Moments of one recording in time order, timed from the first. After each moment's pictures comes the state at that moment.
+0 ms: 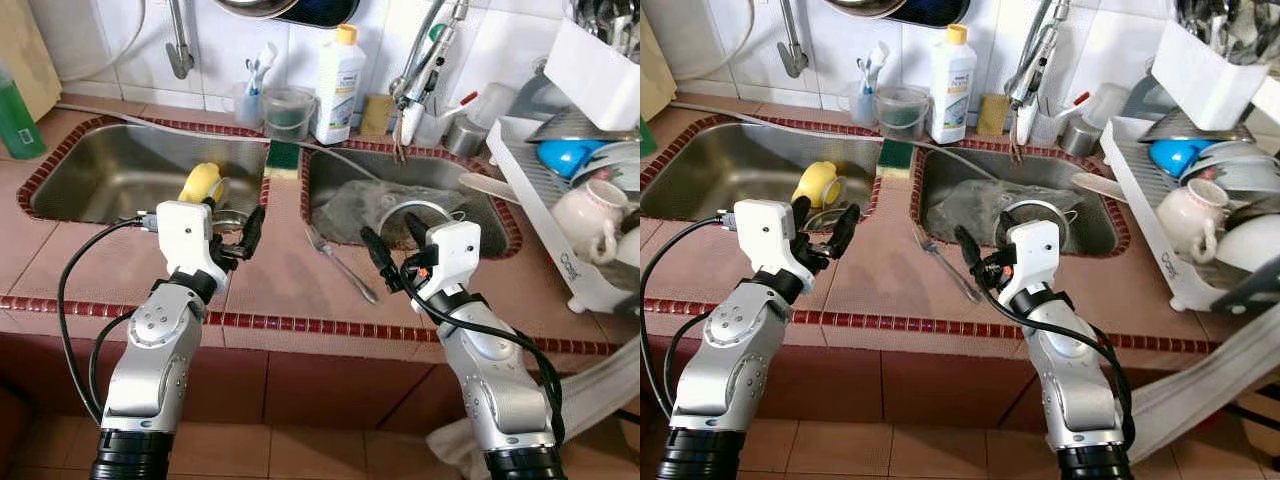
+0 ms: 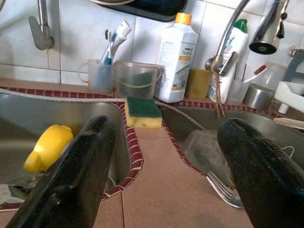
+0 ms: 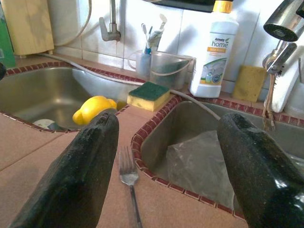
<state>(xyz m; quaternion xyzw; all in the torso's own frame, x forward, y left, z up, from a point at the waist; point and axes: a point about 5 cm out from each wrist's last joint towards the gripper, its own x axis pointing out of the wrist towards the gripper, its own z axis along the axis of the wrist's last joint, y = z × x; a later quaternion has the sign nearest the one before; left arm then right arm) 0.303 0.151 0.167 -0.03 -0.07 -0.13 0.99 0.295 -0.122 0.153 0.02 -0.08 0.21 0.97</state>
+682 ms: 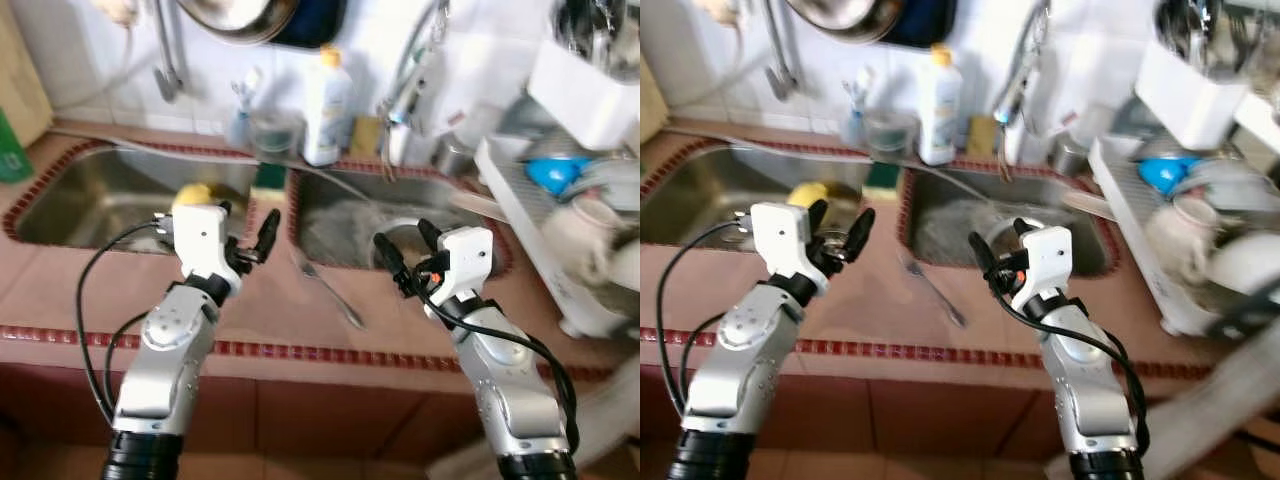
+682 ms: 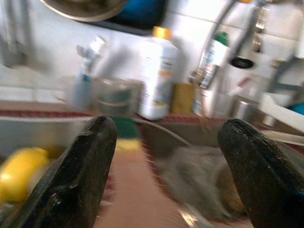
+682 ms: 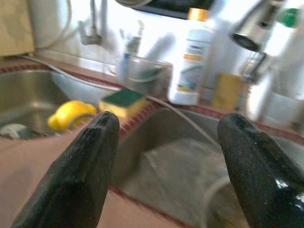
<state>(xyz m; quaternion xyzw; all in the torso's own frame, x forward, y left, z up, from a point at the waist) 0.302 0.144 0.166 -0.03 -0.07 -0.14 0.99 0.294 -0.129 0.147 0.01 -0.06 0.21 0.98</state>
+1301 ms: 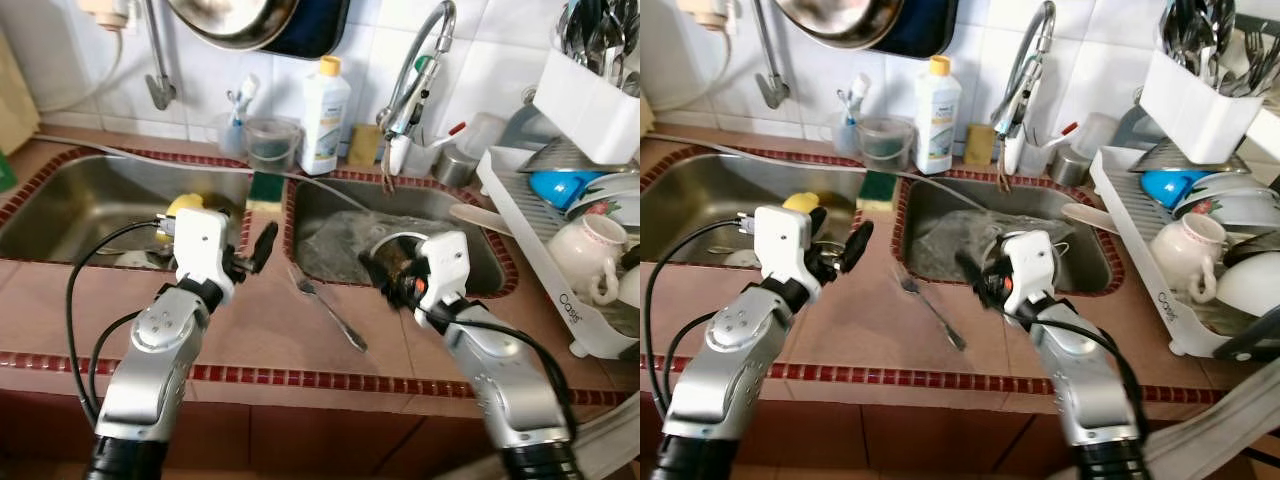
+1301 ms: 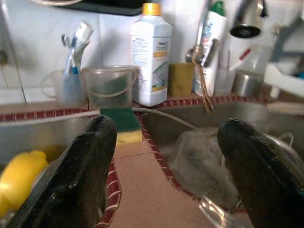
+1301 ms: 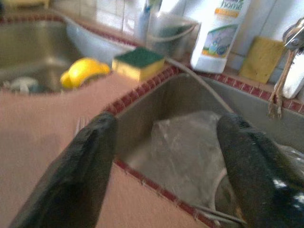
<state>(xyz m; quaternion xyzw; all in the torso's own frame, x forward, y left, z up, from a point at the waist) 0.294 0.140 0.161 0.03 -0.03 -0.18 0.98 0.297 -0.137 0.127 -0.04 0.03 0.27 0.96</state>
